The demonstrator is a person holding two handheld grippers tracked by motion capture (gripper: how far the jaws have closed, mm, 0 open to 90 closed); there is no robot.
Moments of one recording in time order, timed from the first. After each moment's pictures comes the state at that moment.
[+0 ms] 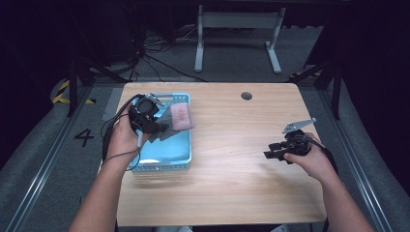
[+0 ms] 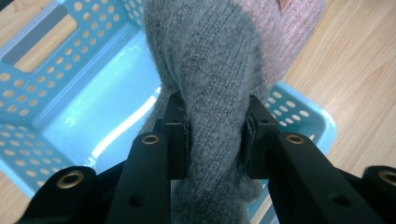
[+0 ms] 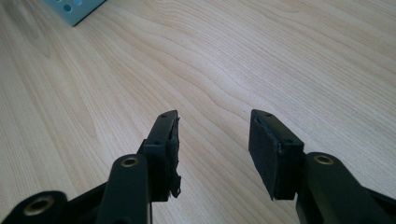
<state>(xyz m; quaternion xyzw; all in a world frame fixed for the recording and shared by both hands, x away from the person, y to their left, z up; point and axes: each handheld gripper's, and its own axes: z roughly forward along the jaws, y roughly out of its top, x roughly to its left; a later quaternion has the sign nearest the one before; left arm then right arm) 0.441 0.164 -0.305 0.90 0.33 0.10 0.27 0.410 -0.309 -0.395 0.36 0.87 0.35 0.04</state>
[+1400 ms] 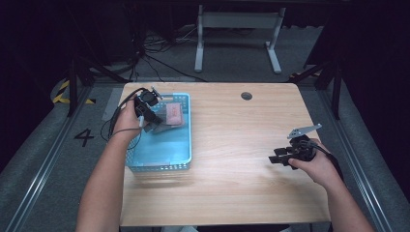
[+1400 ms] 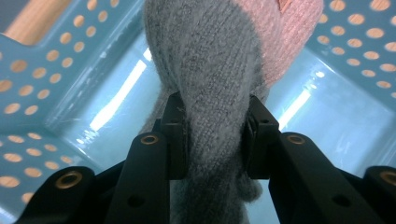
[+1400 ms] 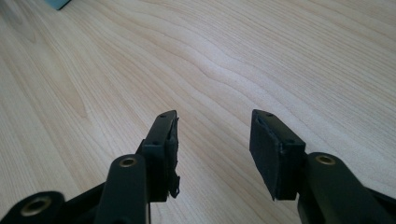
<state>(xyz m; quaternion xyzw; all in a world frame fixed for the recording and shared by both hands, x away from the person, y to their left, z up) 0.547 0.183 -0.373 0.93 0.32 0.04 0.19 0.397 -0.323 -0.404 0.38 0.86 0.33 0.05</state>
